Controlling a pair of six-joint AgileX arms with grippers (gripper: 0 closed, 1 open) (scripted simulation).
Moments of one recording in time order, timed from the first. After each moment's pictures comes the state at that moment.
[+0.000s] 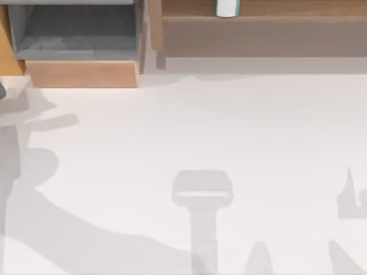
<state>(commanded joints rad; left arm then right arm) 0.30 2.26 0.98 1.16 0.35 1.42 0.00 0.00 0.00 0.00 0.00 0.00</state>
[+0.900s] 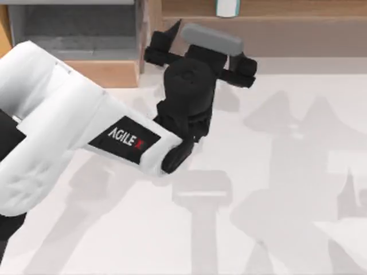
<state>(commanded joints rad) -0.72 2.25 1.20 1.11 -0.52 0.29 0.00 0.00 0.00 0.00 0.00 0.00</state>
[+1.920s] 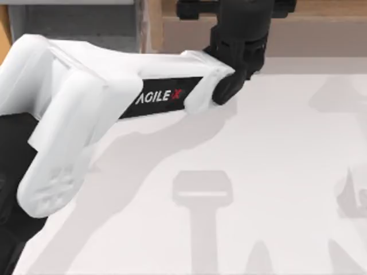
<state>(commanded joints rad) -0.76 2.33 1.73 0.63 -0.71 0.01 0.00 0.00 0.00 0.00 0.00 0.00</state>
